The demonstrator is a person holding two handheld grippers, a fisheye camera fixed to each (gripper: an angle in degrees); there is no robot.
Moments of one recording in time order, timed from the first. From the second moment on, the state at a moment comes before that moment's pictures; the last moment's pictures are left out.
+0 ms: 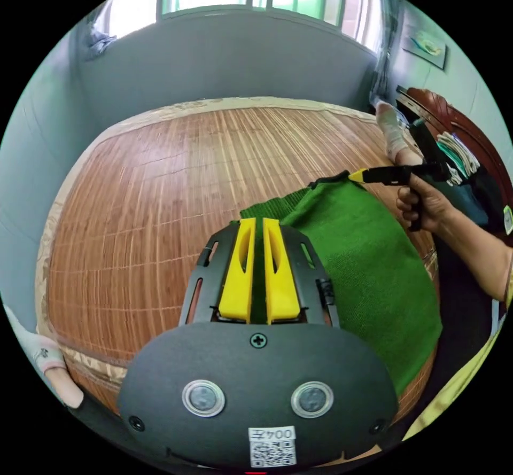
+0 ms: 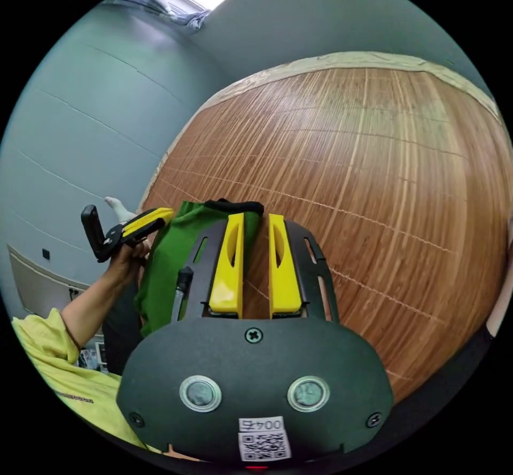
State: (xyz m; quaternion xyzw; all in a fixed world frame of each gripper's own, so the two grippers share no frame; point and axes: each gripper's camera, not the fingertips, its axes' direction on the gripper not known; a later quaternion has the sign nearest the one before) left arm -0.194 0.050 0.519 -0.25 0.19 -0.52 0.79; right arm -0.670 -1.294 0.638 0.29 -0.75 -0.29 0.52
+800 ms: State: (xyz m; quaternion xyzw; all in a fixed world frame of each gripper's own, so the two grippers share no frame) left arm -0.071 0.005 0.351 -0.27 0.10 -0.55 0.78; right arm -0.693 -1.061 0.686 0.39 -0.61 -0.40 0.56
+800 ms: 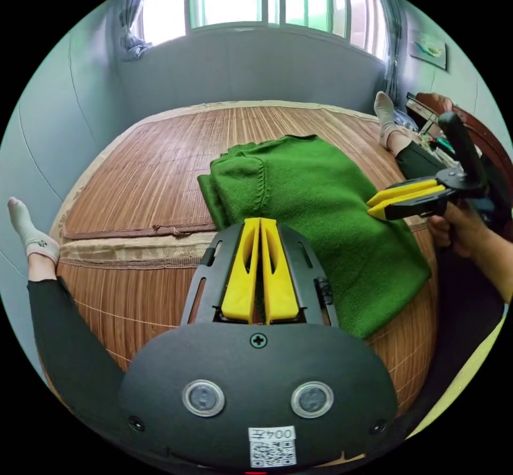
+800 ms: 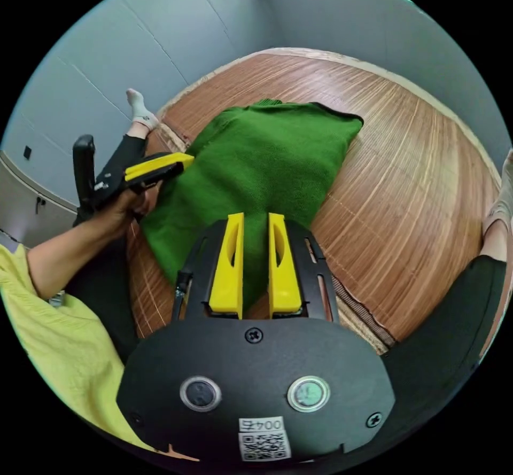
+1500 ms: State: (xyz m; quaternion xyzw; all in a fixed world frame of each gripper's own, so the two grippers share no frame) left arm -0.061 0.106 0.262 -0.22 0.16 -0.65 0.71; right arm -0.659 -1.067 0.761 0.29 -0.69 -0.37 0.55
